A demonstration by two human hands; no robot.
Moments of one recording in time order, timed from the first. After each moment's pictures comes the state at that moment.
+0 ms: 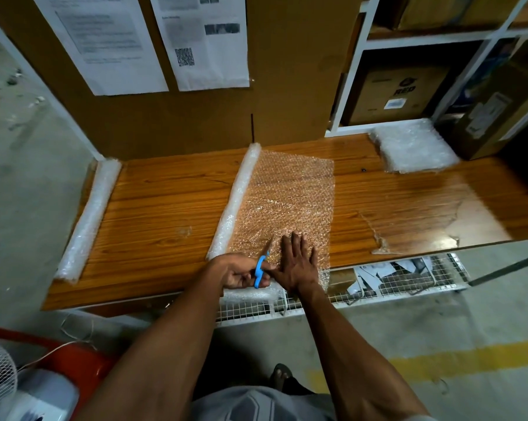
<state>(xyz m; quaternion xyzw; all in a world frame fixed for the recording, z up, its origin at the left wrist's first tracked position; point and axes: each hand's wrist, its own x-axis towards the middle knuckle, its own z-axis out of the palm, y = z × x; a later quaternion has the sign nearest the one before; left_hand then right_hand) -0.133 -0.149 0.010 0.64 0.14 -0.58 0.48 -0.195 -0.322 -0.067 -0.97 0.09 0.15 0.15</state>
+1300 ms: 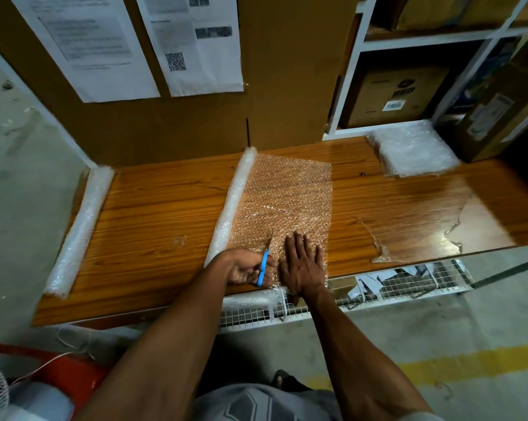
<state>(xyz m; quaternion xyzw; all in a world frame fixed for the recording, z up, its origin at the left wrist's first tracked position) -0.103 -0.179 0.020 0.65 0.14 -0.57 0.48 -0.176 -0.350 -0.082 -0.98 0.08 0.12 0.12</state>
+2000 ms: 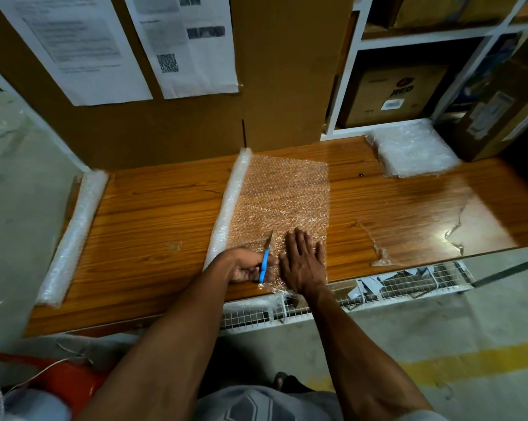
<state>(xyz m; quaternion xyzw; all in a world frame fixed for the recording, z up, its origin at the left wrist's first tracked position) -0.090 -0.193 0.016 0.65 0.14 -0.55 0.50 -0.163 -0.361 -0.073 -0.99 0.09 0.09 0.12</state>
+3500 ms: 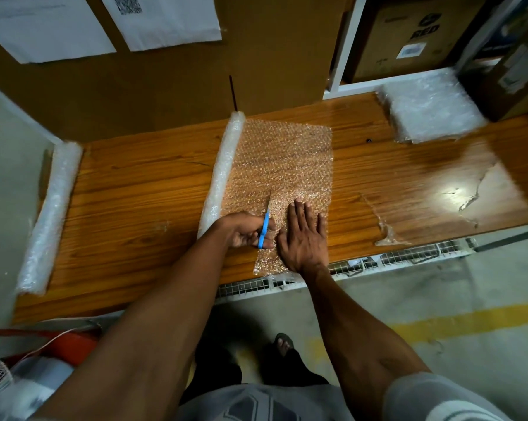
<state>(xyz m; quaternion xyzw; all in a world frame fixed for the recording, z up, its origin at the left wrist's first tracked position) -0.050 -0.226 0.009 0.69 0.16 -0.52 0.48 -0.149 -0.370 -0.083 -0.99 0.11 0.04 0.10</state>
